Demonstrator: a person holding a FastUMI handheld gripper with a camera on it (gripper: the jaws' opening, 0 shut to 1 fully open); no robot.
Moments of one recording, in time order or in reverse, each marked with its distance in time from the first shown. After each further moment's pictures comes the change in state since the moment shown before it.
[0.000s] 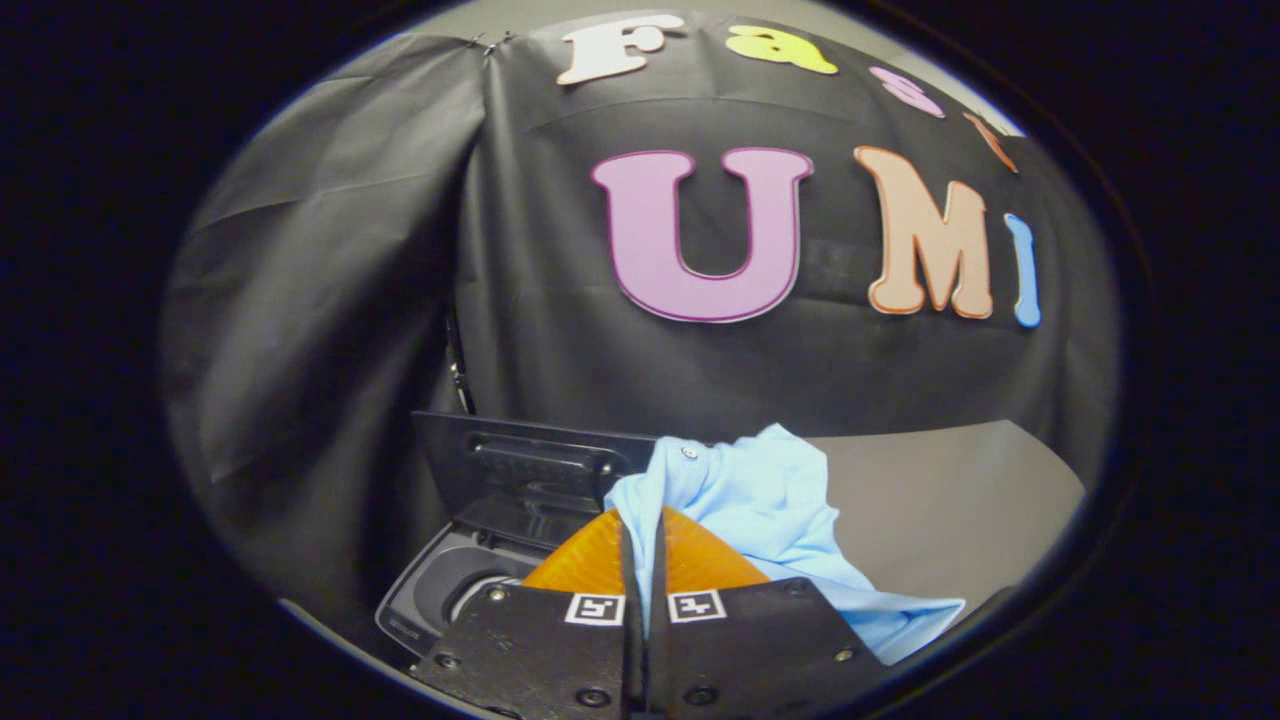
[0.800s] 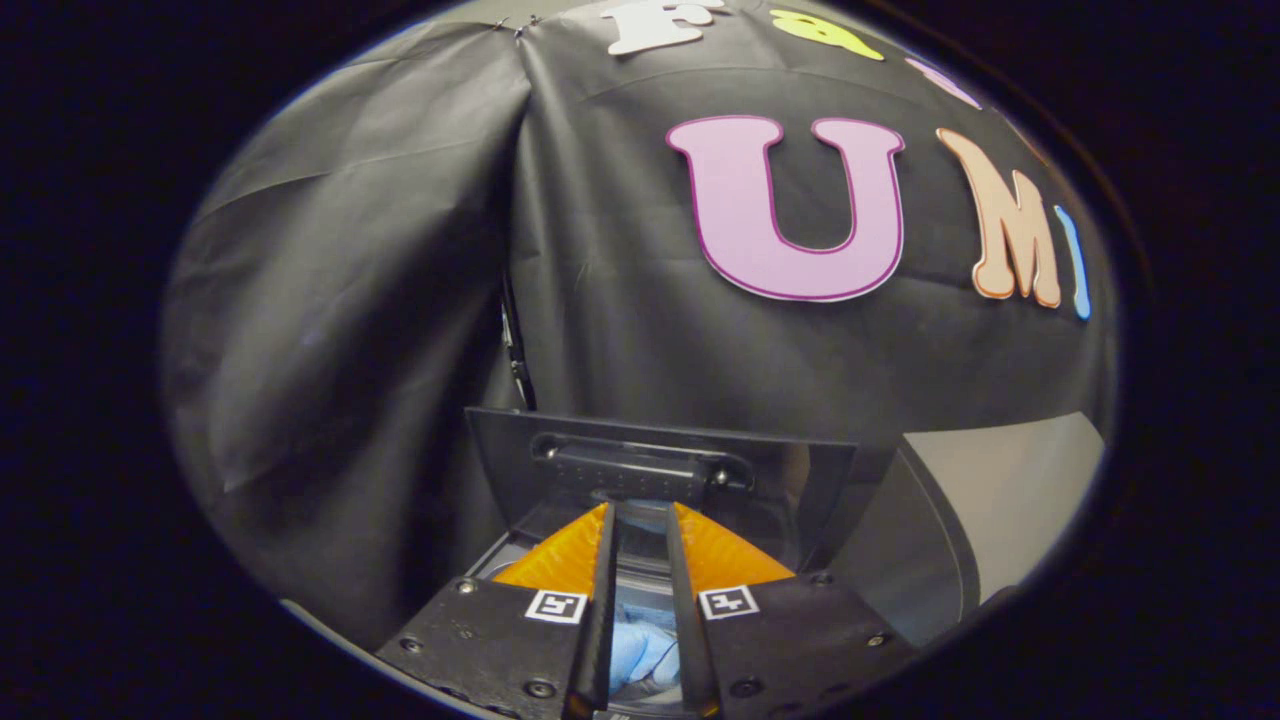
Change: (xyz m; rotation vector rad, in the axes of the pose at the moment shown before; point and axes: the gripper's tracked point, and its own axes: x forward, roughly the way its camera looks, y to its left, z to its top) arm 0.063 0.058 0.003 0.025 0.007 0.095
